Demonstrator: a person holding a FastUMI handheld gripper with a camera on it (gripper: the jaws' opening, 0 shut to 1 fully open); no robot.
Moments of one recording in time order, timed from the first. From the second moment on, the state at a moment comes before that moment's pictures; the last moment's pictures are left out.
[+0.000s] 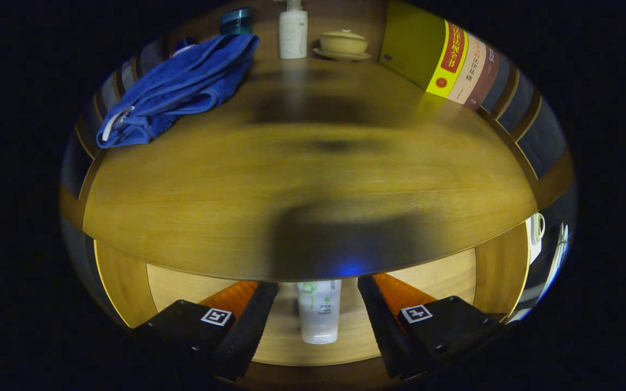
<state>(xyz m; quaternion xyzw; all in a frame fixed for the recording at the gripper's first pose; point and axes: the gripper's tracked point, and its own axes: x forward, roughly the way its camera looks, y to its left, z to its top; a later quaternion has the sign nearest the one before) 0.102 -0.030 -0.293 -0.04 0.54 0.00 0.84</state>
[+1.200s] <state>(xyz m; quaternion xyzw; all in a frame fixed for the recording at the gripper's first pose) 0.084 -0.027 -0.220 -0.03 0.54 0.03 0.84</state>
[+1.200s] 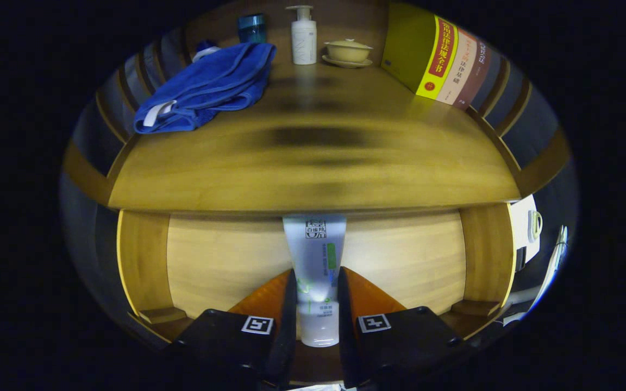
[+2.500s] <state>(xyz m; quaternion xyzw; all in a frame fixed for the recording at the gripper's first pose) 0.200 -0.032 -0.102 0.01 0.44 0.03 0.90</state>
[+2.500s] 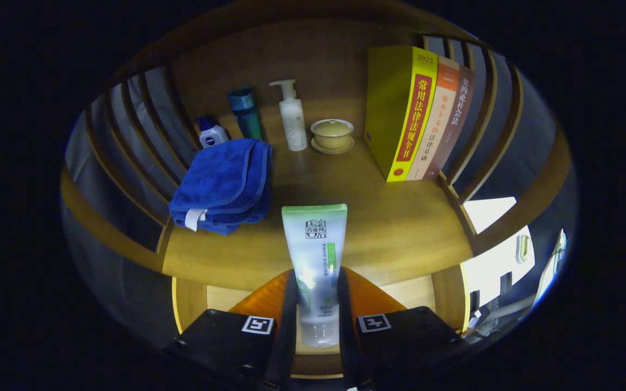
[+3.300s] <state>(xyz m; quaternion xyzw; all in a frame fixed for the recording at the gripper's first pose) 0.298 -0.008 -0.148 0.01 0.41 -0.01 0.91</state>
